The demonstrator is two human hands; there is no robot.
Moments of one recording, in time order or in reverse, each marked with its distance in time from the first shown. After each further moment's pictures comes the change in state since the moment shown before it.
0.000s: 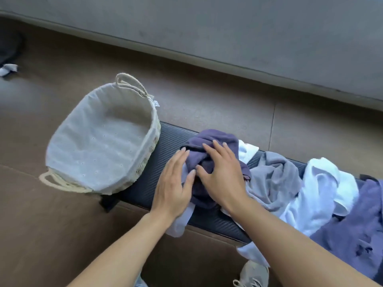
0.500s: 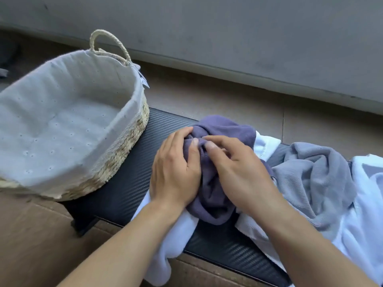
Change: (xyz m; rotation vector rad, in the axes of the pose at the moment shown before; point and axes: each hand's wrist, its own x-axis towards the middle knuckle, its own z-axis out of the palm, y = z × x) left_hand 0.044 -0.023 0.055 0.003 0.292 0.050; right_hand 0.008 0.027 0.018 0.361 0.050 -0.048
